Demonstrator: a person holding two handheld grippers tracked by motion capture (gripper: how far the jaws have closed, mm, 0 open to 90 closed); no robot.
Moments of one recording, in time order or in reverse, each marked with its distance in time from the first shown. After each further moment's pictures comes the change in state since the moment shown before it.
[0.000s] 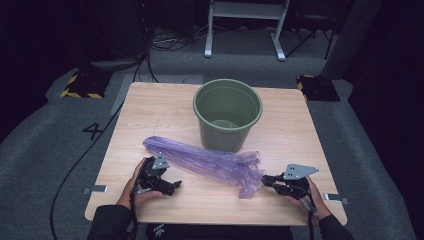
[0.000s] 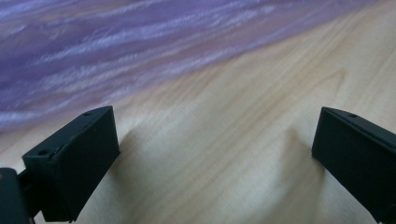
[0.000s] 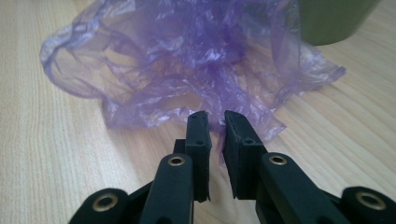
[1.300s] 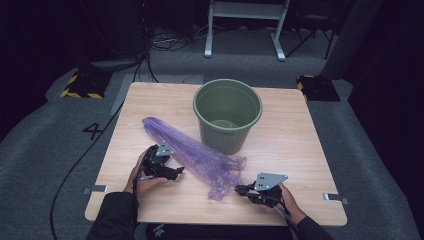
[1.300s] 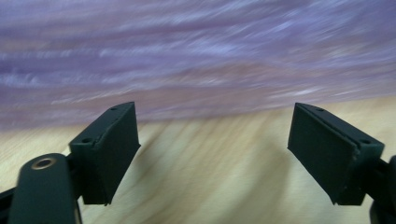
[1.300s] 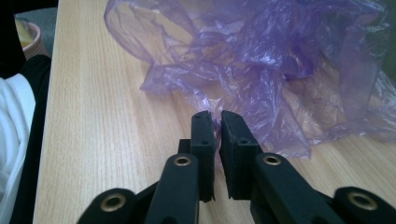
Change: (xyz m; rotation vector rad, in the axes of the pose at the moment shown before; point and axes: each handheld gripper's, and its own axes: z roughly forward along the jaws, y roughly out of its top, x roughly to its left) left arm 0.014 0.026 0.008 -0.053 0.009 0.017; right arm 0.055 0.031 0.054 -0.002 0.111 -0.116
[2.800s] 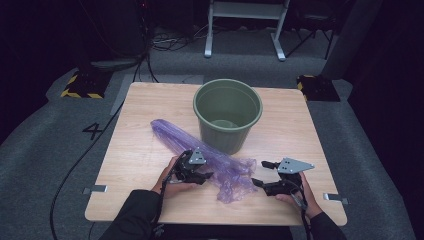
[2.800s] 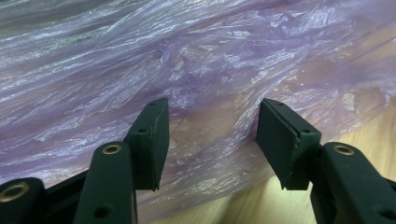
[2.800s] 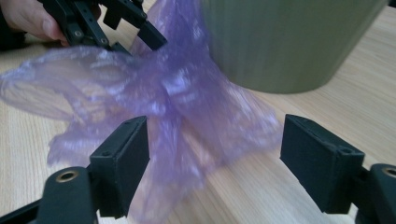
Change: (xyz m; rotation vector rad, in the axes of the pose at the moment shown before) left arm -0.063 0.042 0.051 0.000 -0.174 0.155; right arm -0.039 -0.005 -0.047 -0.095 -0.192 0.180
